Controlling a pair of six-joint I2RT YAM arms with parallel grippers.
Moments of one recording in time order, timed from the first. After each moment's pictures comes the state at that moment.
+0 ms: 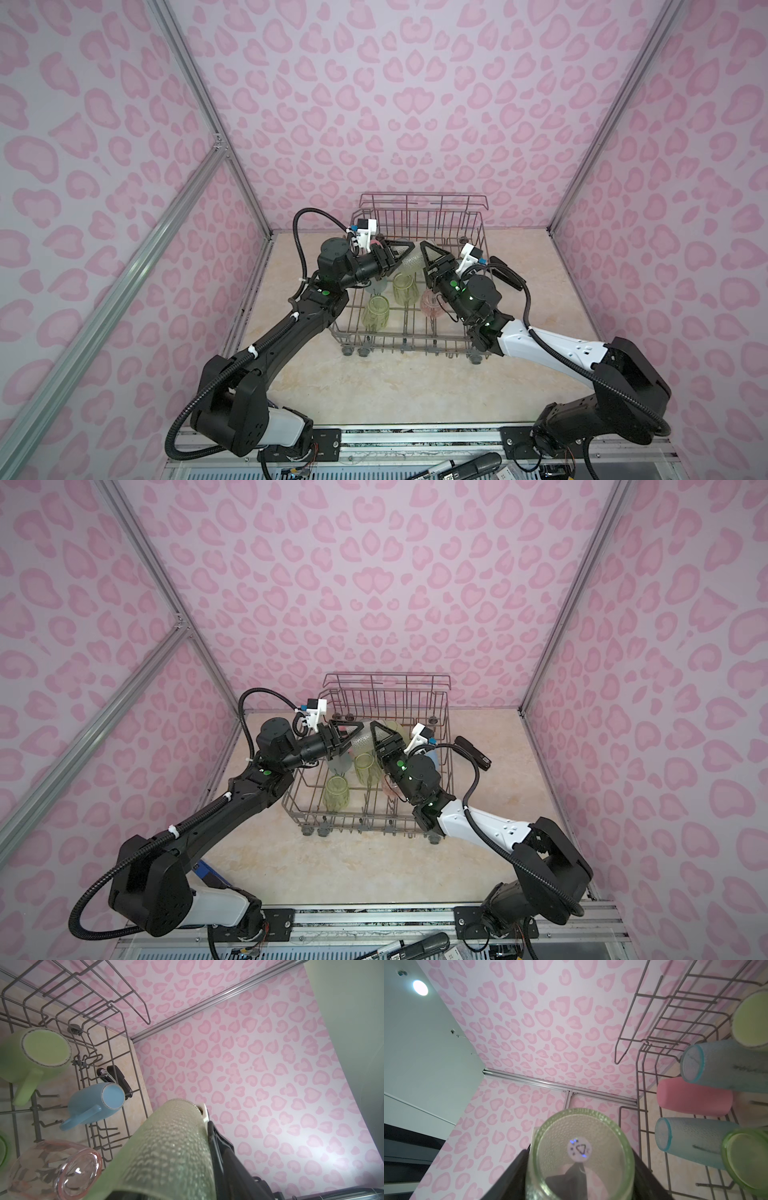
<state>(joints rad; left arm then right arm) -0.43 1.41 1.05 0.33 0.66 -1.15 0.75 1.44 0.85 0.74 0.22 1.37</state>
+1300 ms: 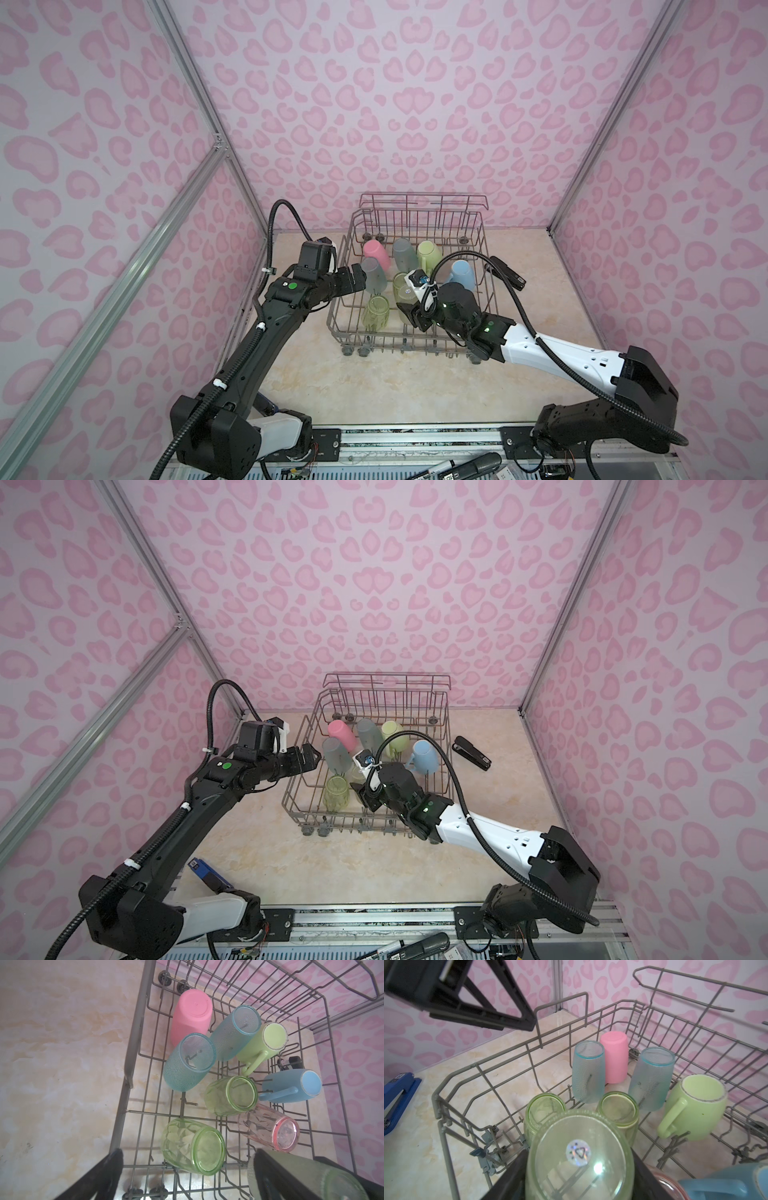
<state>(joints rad) -0.29 1.28 1.20 -0.69 0.13 -0.48 0.89 1.42 0.94 0.06 0.09 0.00</state>
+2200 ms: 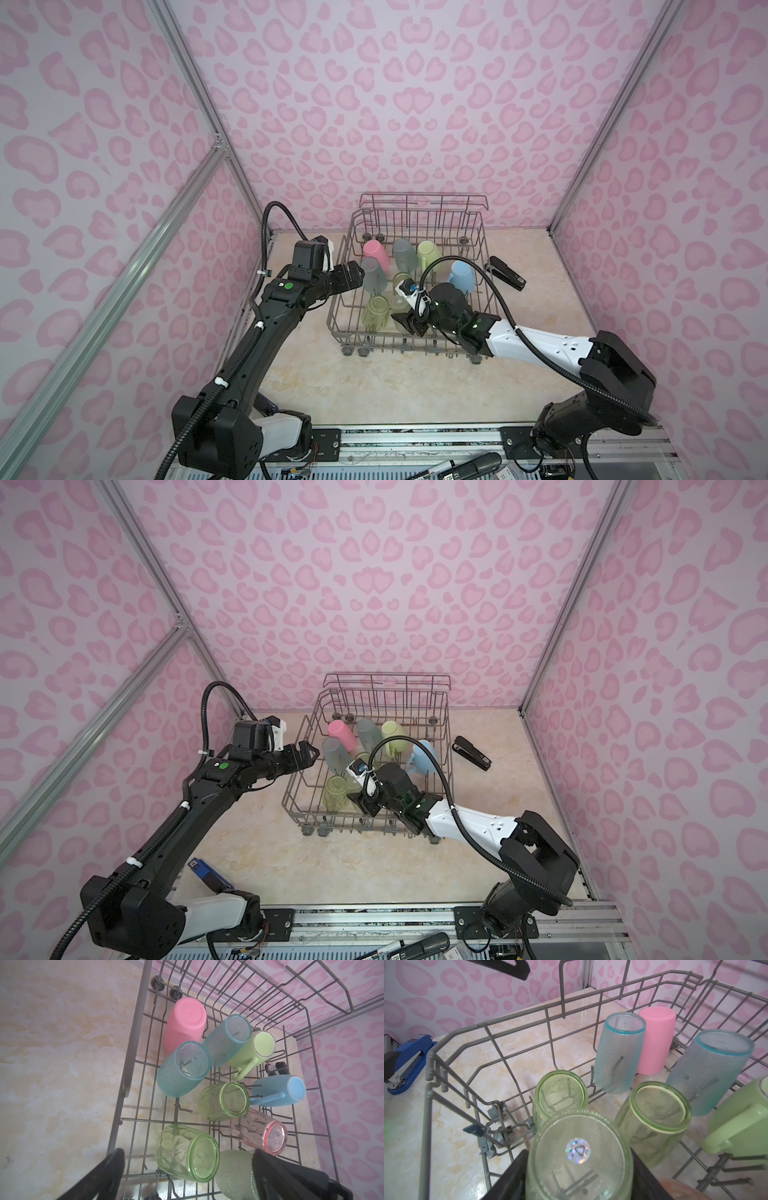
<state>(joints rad) -0.24 1.28 1.17 -0.64 0.21 -0.49 0.84 1.54 0.91 0.15 -0.08 -0.07</state>
